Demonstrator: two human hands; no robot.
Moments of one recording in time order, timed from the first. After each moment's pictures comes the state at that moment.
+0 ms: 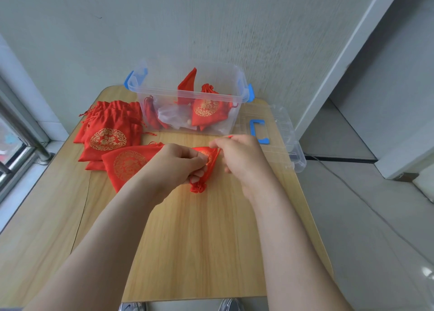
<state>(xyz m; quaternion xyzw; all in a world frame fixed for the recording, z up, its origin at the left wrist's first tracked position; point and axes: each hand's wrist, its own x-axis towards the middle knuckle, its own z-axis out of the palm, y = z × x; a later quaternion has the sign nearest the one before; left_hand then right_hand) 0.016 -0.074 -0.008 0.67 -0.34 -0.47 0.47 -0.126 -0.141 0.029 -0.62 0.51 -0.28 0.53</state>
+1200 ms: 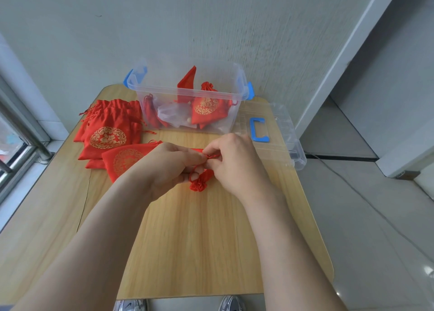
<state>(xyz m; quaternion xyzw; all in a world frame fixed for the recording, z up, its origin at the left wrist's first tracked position) 0.022 -0.068 0.001 0.62 -0.28 -0.54 0.49 -0.131 -0.139 0.012 -0.87 0.40 -0.21 0.21</state>
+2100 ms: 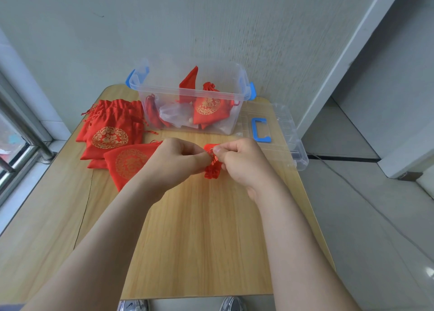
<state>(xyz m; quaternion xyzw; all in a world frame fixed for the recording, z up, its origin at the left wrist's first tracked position) 0.014 -0.065 0.007 0.69 -0.43 -0.40 0.43 -0.136 -0.140 0.020 -0.67 0.50 -0.22 0.50</state>
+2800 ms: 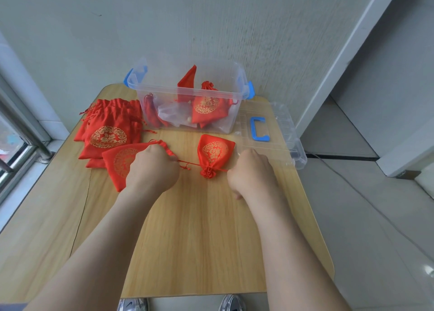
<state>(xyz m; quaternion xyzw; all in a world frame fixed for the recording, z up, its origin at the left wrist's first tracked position) 0.033 -0.063 -0.018 0.88 -0.34 -0.20 0.25 -0.143 -0.130 0.025 -0.73 0.64 -0.03 0.26</state>
